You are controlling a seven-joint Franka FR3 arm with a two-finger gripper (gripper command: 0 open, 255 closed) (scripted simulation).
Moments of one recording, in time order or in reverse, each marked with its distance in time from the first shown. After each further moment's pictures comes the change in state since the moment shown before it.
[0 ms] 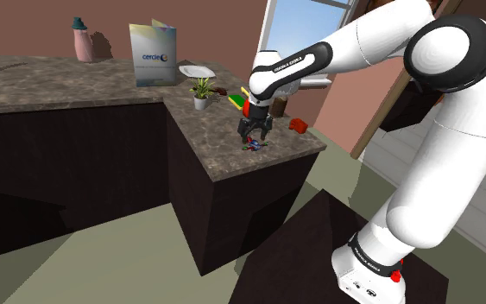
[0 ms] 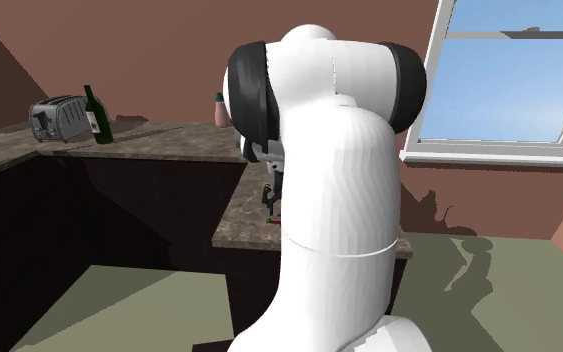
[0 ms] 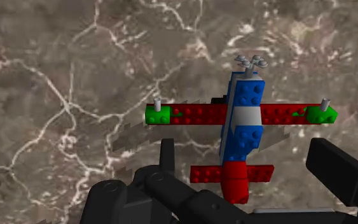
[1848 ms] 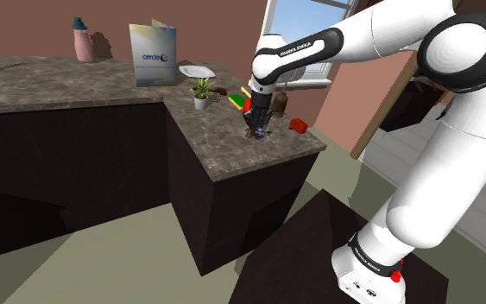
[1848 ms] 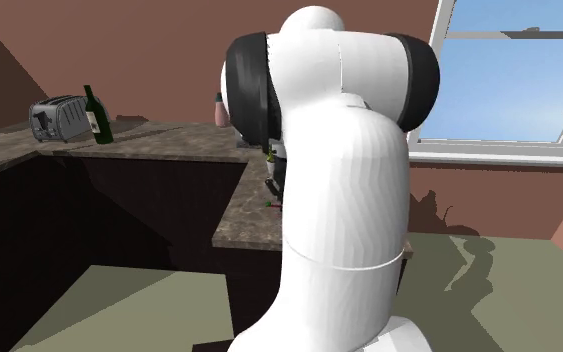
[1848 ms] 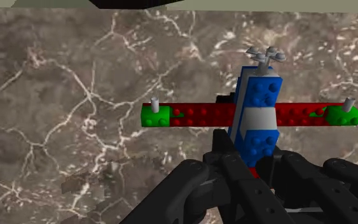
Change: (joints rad) arm 0.000 -0.059 -0.001 0.053 -0.004 -0.111 0.004
